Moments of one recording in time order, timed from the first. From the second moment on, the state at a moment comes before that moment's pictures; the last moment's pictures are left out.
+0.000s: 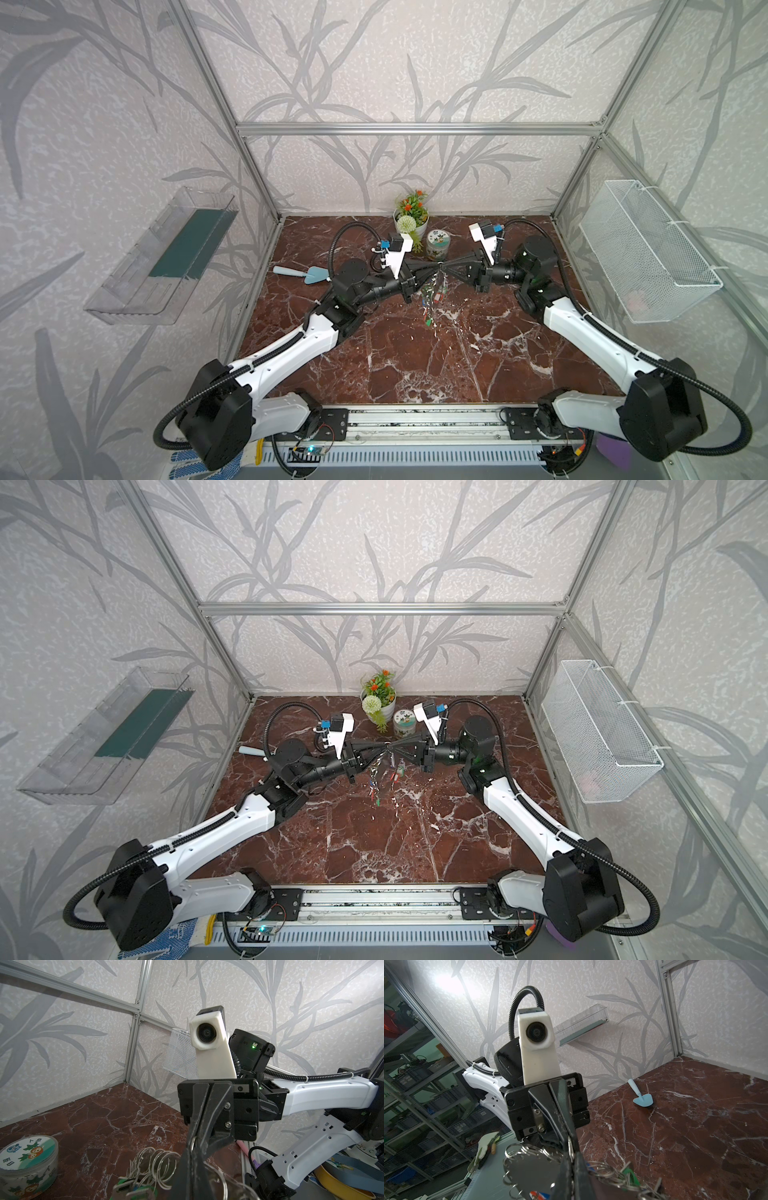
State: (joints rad) left arm -0.65 1.22 0.80 0.54 0.57 -0.39; right arm 0.38 1.27 0.88 0.46 -1.12 0.52
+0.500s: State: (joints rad) left arm -0.46 1.10 1.05 -0.16 0.72 -0.07; right arm 0.40 1.27 0.88 0.24 -1.09 0.31
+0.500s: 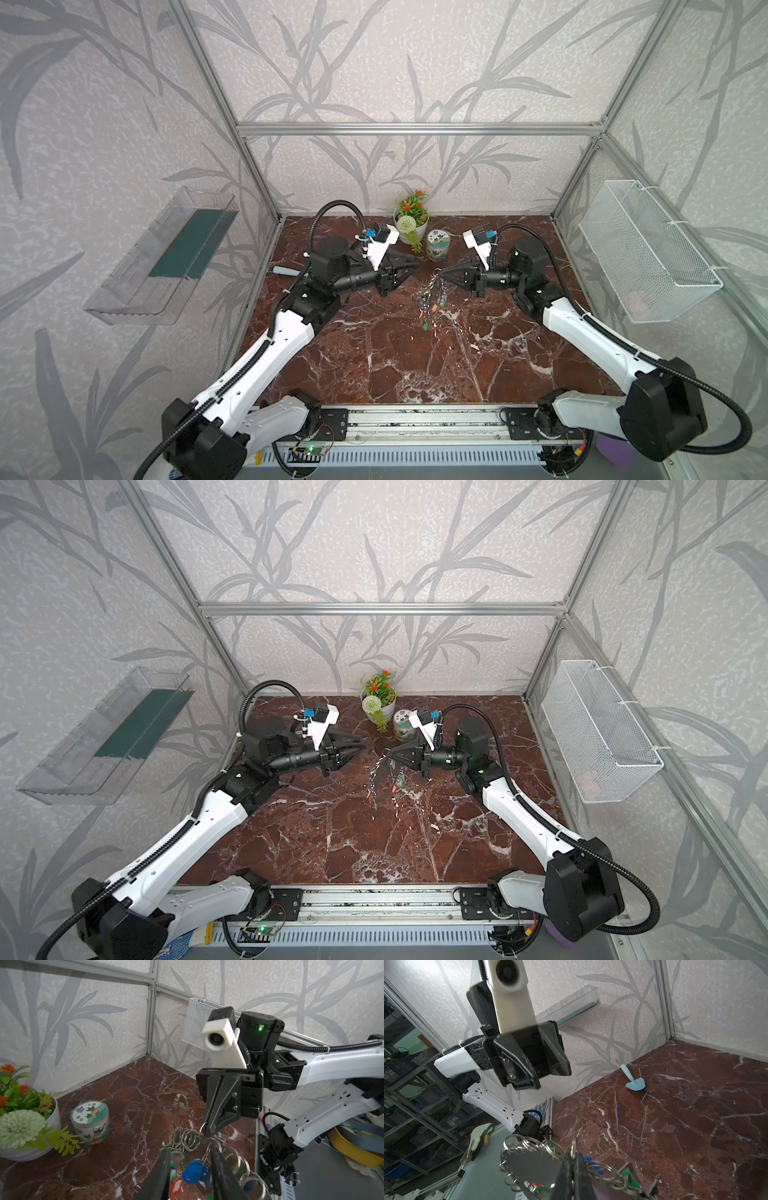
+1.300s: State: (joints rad) left arm -0.56 1.58 1.77 -1.13 0.74 0.51; right arm 0.45 1.27 0.93 0.06 -1.10 0.10
